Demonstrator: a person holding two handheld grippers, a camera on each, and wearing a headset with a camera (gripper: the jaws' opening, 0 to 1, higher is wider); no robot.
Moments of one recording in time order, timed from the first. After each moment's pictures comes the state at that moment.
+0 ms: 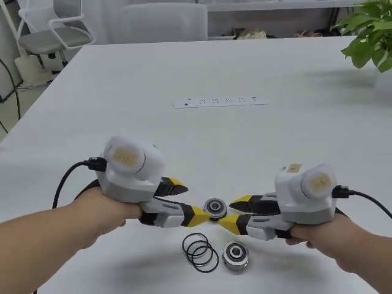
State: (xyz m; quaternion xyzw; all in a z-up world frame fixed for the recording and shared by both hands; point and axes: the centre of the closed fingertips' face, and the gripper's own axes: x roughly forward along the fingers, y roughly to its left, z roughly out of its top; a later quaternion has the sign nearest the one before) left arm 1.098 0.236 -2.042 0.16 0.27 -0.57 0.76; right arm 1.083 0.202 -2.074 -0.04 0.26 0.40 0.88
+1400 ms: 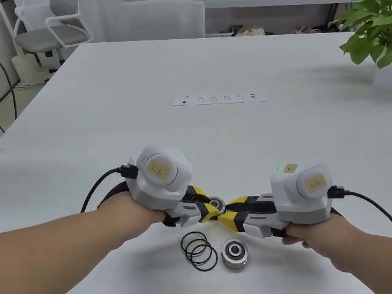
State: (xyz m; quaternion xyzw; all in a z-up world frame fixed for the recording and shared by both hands) left arm 1.095 0.209 -2.062 0.21 0.25 -0.58 0.75; right arm 1.085 0.204 -2.079 -0.03 0.26 0.40 0.88
